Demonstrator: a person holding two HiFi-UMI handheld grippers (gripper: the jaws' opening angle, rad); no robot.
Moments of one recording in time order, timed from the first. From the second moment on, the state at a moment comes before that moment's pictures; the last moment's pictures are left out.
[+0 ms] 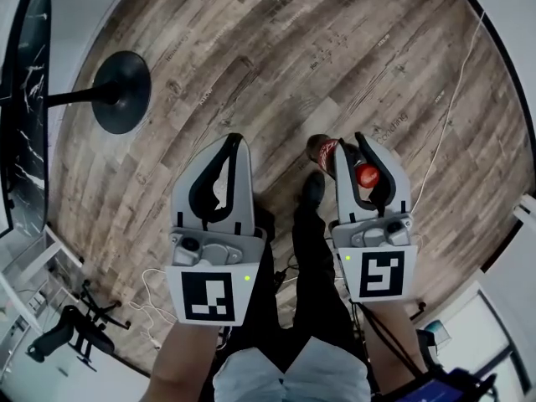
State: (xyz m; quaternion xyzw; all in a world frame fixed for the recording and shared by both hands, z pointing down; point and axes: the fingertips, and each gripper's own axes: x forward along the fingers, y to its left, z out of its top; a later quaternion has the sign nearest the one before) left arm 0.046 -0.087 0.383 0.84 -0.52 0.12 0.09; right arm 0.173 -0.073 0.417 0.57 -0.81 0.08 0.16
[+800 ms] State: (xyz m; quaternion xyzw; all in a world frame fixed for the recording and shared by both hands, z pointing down) left arm 0.047 -0.088 0.538 0.85 -0.50 0.15 0.09; right arm 0.186 -0.070 0.582 0.57 -0.79 0.10 0.18
